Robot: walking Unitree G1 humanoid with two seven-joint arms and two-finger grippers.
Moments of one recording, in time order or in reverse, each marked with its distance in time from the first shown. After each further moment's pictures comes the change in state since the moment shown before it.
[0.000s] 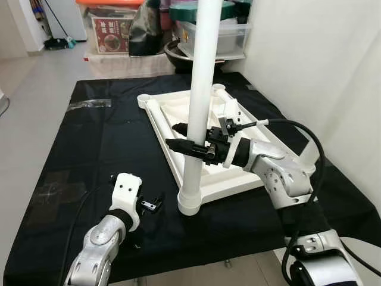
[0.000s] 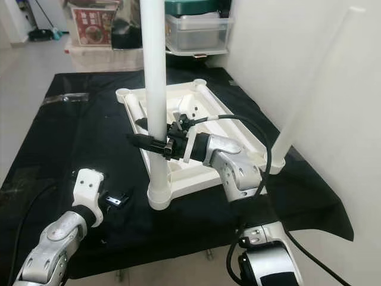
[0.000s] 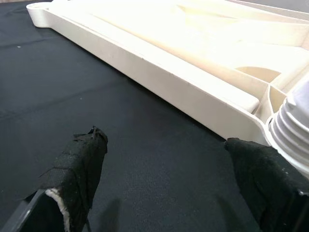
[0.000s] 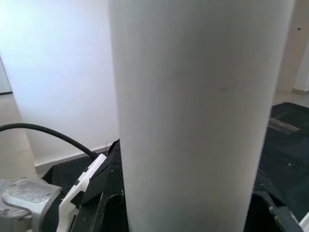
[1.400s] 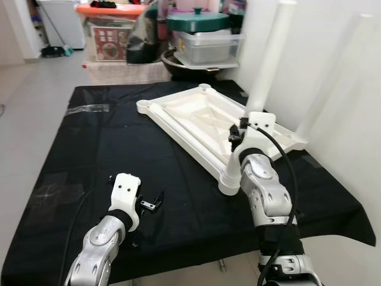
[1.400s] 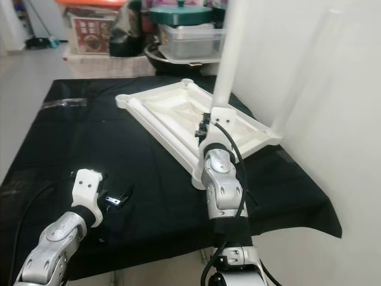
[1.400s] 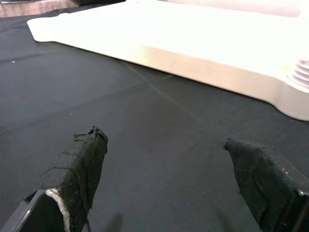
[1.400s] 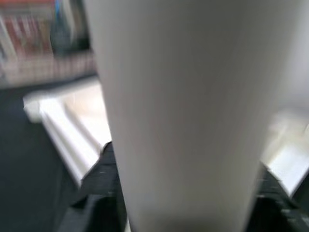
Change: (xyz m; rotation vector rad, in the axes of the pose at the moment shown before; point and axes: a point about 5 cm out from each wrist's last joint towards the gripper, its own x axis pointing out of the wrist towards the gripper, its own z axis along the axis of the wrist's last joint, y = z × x) left arm 0.000 0.002 0.002 -0.007 -0.012 0.025; right arm -0.033 -0.031 -0.048 0.100 0.118 -1.335
